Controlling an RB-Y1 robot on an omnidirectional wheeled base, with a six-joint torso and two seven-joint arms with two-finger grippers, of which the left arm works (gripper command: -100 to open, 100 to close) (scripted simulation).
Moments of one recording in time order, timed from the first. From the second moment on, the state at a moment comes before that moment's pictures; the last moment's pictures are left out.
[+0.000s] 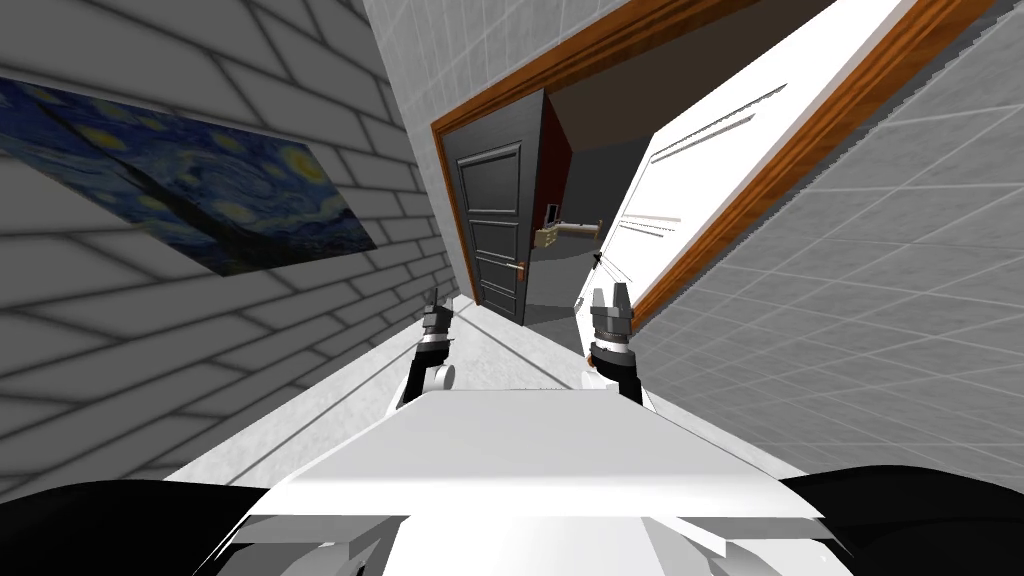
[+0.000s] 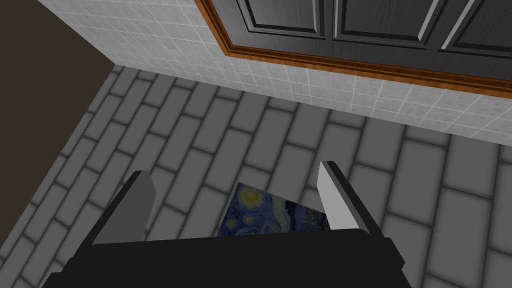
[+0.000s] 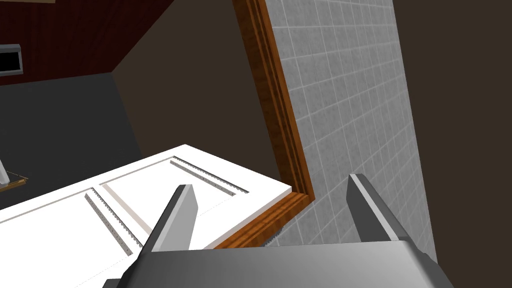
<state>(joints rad) 0.38 0.03 -0.02 -2.01 0.08 -0.44 0.01</state>
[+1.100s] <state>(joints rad) 0.18 0.06 -0.05 -1.71 0.07 -0.44 0.02</state>
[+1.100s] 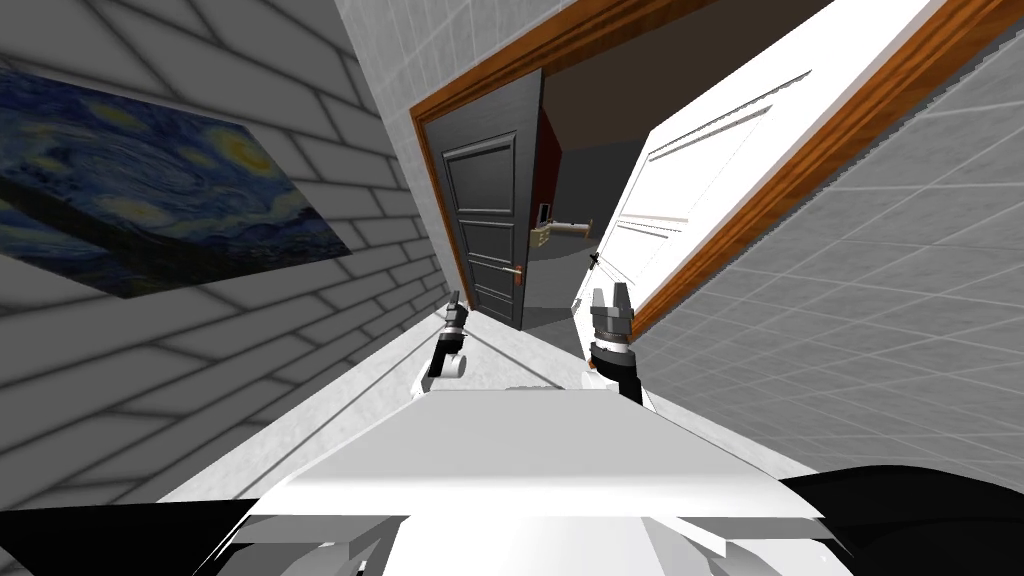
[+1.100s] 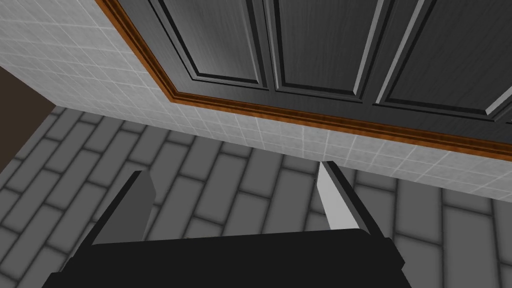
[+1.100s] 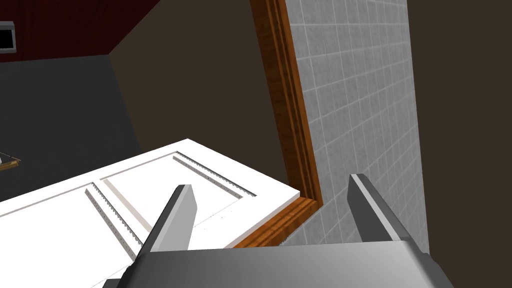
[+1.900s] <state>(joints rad) 0.03 0.07 -0.07 -1.48 0.06 -0.45 0.03</state>
